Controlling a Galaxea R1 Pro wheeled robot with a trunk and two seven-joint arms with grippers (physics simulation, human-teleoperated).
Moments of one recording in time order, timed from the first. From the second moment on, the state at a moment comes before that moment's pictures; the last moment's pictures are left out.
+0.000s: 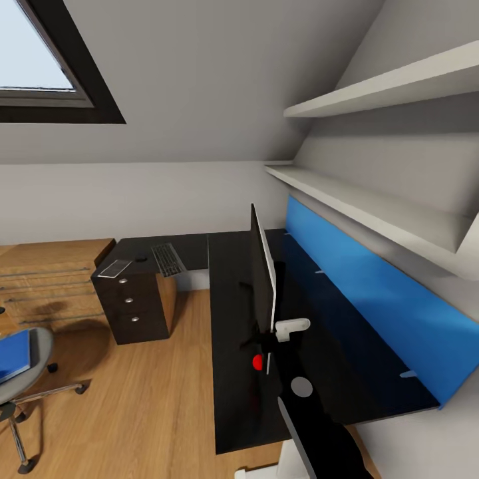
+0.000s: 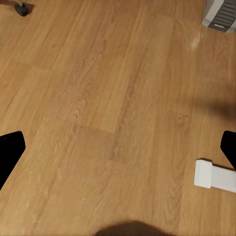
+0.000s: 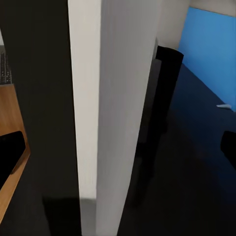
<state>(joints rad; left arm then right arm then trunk) -0.29 0.01 -0.62 -0.02 1.01 -0.64 0.02 -0.33 0.15 0.30 -1.32 0.12 0.17 -0.25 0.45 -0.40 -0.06</state>
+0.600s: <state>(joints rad) -0.29 0.01 -0.62 -0.02 1.01 -0.64 0.02 -0.33 0.16 0.30 -1.29 0.12 0.13 -0.25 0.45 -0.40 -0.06</state>
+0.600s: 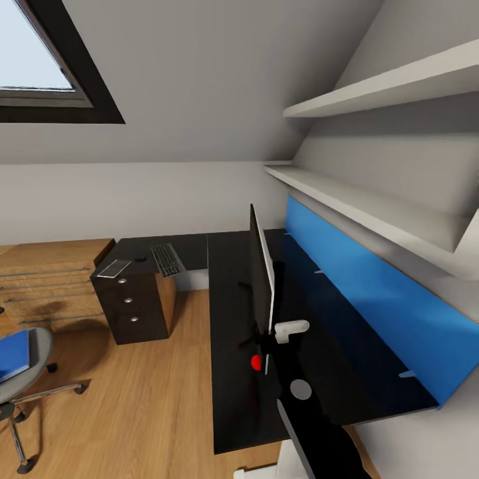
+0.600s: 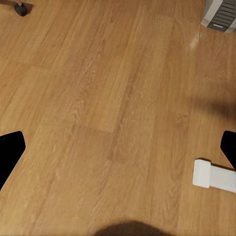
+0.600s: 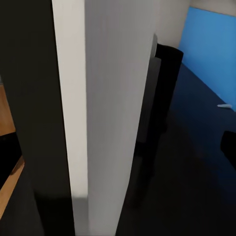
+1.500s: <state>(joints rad) -0.29 0.01 -0.62 -0.02 1.01 -0.64 0.02 -0.33 0.16 0.30 -1.28 0.12 0.13 -0.25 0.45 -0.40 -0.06</state>
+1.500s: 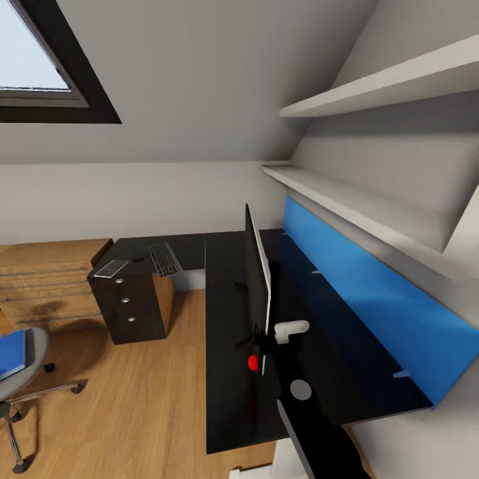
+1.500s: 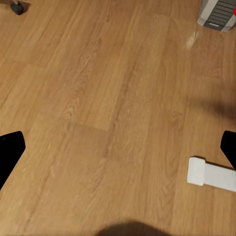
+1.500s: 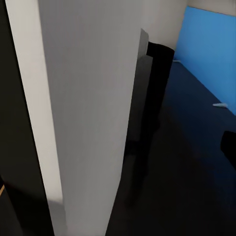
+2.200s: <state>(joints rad) -0.29 0.01 -0.62 -0.02 1.01 -0.64 0.02 -0.33 0.16 0.30 -1.27 0.12 0.13 -0.25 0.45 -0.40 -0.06</state>
